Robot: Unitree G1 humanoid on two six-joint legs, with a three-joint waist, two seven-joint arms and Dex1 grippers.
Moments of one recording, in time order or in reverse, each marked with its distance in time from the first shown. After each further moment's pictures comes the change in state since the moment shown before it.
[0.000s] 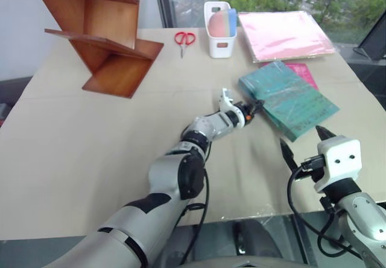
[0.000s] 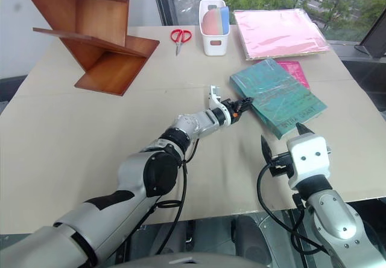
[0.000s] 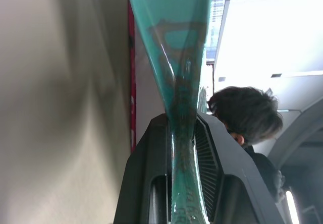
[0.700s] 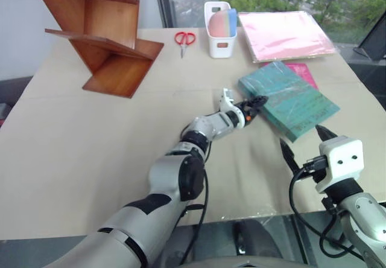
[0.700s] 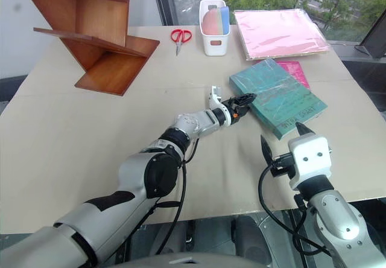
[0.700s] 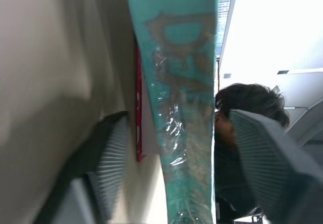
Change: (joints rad) left arm 0.007 -0.002 -0.037 -0.002 -0.021 -0.053 0.036; right arm 0.008 0.010 -0.028 0.000 0.003 -0.009 0.037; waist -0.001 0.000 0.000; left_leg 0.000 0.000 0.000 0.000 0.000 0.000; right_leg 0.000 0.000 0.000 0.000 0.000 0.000
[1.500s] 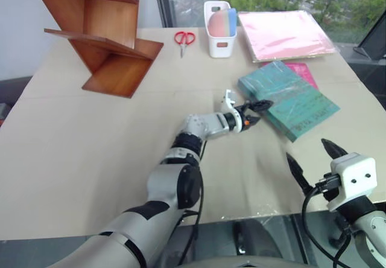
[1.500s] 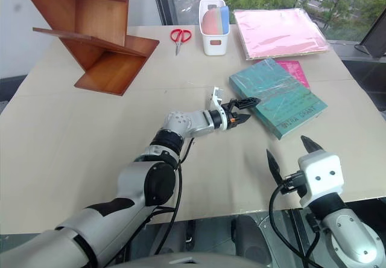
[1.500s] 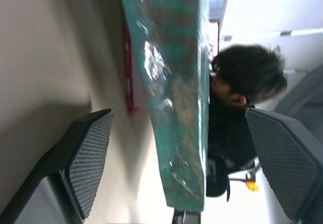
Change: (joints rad) left arm 0.082 0.011 -0.046 -0.235 -0.037 0.273 0.071; right arm 0.207 0.009 -0.066 0.000 0.001 -0.166 0.104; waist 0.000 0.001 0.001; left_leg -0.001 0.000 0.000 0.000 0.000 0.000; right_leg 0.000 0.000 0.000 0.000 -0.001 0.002
